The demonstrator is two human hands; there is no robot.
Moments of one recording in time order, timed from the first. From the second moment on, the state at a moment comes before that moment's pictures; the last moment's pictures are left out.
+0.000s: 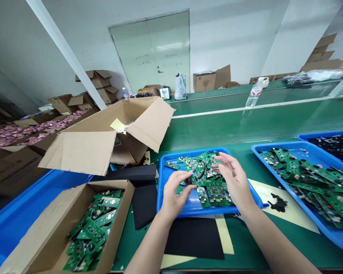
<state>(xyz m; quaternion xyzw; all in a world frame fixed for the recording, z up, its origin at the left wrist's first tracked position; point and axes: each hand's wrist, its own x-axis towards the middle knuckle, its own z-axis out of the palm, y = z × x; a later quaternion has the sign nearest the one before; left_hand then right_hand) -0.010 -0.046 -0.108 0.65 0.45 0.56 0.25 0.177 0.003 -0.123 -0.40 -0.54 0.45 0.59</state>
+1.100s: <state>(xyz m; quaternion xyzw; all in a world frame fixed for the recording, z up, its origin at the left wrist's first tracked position) -0.007 -0.044 -0.111 0.79 0.37 0.50 -0.01 0.172 -0.010 -0.107 -0.25 -0.53 0.76 0.29</state>
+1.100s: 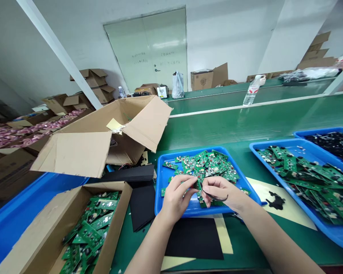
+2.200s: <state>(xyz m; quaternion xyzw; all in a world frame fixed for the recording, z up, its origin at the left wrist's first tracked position) -0.004 -0.048 -0.114 0.74 0.45 0.42 0.28 0.165 -0.012 -0.113 -0.36 -0.66 0.57 0.33</state>
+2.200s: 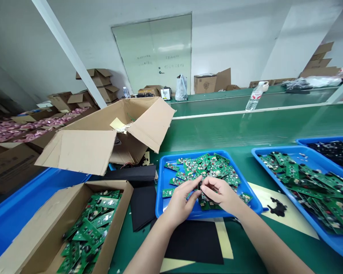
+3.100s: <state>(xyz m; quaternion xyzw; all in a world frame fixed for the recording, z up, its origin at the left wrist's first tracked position) 0.005 -0.045 -0.121 0.59 0.53 0.51 0.34 0.168 -0.012 -0.112 -0.39 -0.73 0.45 0.33</state>
